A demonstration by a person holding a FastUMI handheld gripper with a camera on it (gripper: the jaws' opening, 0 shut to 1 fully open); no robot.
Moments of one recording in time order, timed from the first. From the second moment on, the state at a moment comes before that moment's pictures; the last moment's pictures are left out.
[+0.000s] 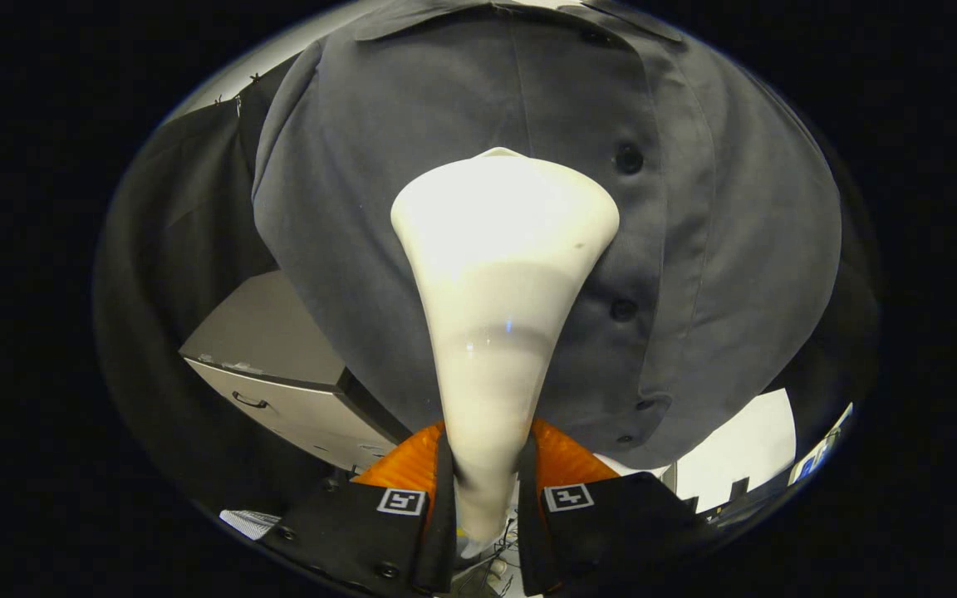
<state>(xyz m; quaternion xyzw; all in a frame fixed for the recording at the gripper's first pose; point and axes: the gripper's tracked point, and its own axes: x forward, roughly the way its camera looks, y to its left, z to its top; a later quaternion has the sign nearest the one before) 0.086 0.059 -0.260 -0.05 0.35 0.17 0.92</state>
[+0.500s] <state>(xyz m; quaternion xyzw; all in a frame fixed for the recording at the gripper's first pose) 0.062 0.044 -0.314 -0.05 0.40 0.14 0.90</state>
